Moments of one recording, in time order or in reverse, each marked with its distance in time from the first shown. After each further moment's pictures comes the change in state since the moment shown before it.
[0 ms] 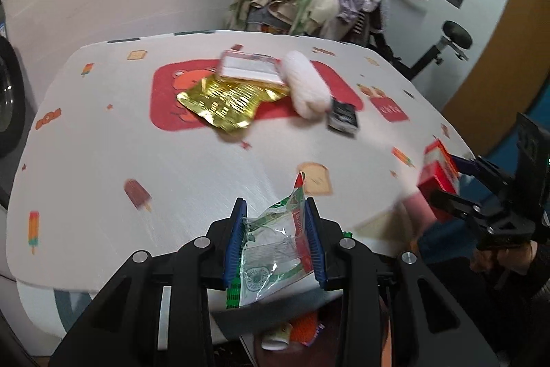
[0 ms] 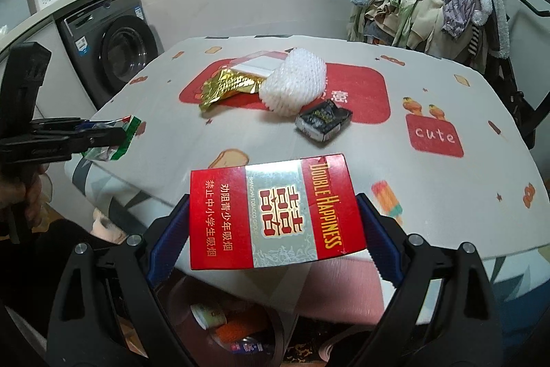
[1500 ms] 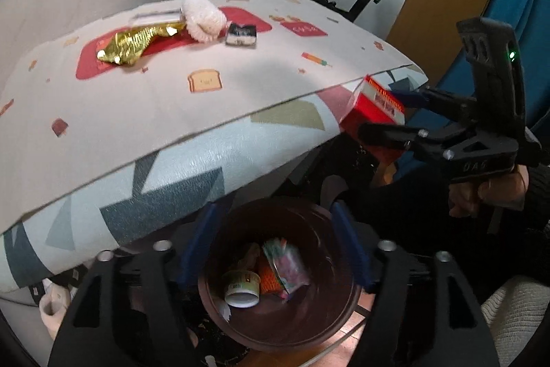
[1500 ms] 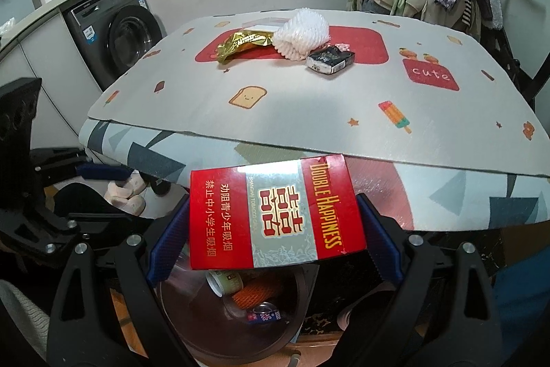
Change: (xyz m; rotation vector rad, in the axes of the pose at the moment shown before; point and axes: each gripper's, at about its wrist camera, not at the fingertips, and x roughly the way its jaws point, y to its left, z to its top) left arm -0.005 -0.079 -0.100 0.206 0.094 -0.124; right arm -0.024 0.019 -0.075 0.045 0.047 0.022
